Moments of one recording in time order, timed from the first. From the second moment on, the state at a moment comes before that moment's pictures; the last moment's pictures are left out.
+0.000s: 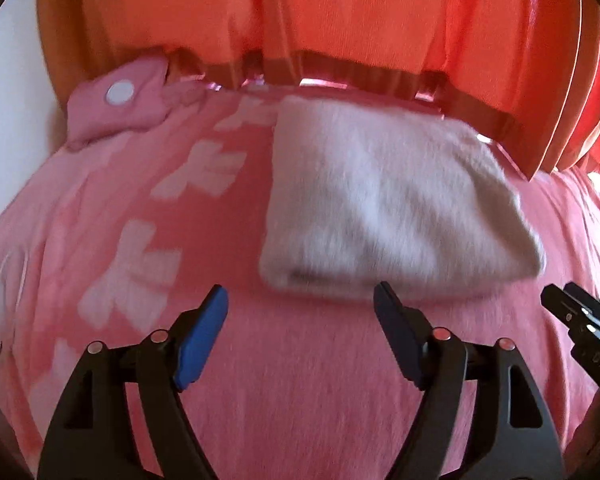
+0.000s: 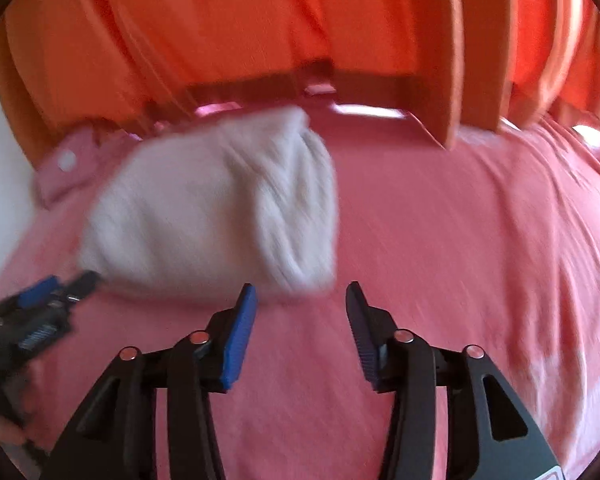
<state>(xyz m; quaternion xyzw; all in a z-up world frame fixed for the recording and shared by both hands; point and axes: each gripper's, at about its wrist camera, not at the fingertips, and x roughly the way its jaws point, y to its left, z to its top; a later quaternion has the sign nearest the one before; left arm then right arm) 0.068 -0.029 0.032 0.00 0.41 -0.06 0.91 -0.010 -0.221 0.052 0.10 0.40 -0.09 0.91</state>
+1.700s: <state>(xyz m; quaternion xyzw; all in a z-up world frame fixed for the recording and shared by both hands) 0.024 -0.052 -0.015 0.05 0.38 -0.02 0.92 -0.036 -0.167 0.006 0.05 0.41 -0.10 0.91</state>
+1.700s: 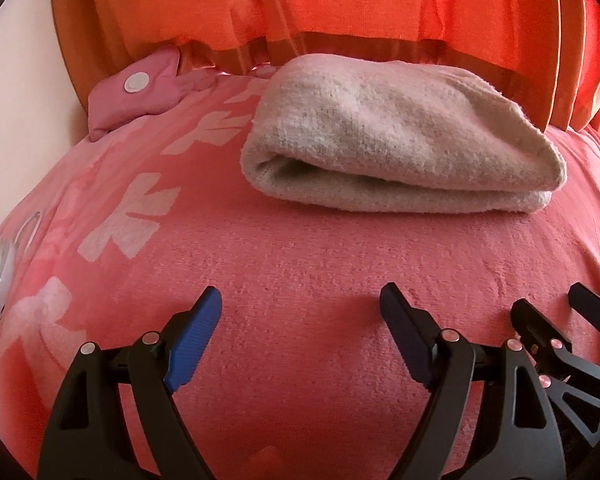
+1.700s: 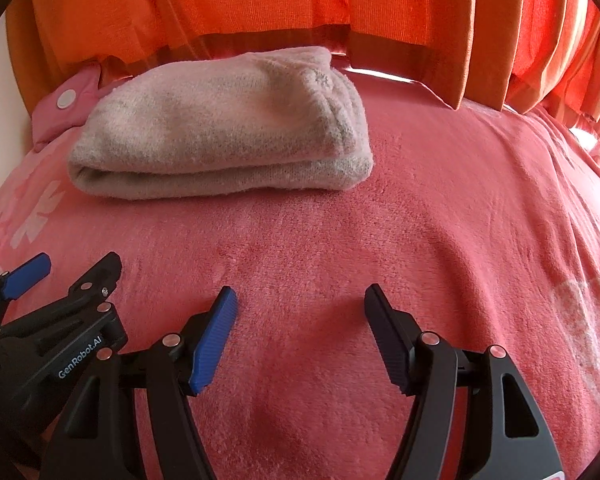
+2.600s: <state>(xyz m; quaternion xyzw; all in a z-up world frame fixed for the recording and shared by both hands) 0.027 -0.054 -0.016 0.06 0.38 -0.02 0.92 -0.037 -0.162 0.005 0.05 0.41 -0.11 0.91</state>
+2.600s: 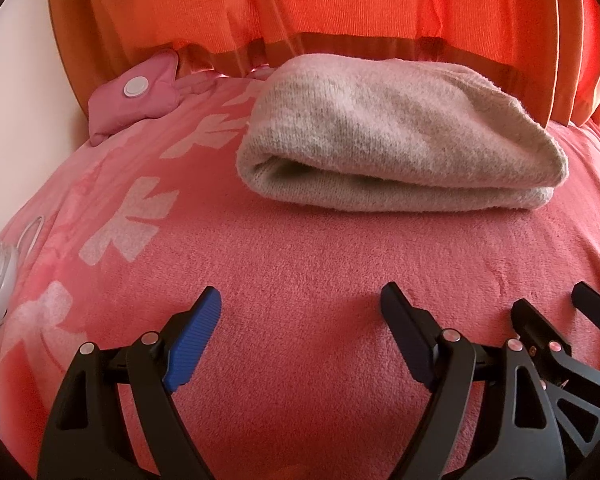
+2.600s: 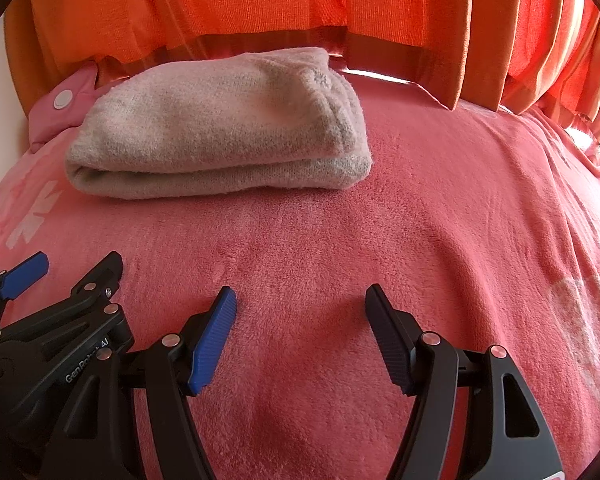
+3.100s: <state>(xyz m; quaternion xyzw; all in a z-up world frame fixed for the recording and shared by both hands) 0.026 -0.054 -0.017 0.07 0.38 -0.01 0.92 -0.038 -0.164 0.003 0.04 0.40 -0.12 0.91</state>
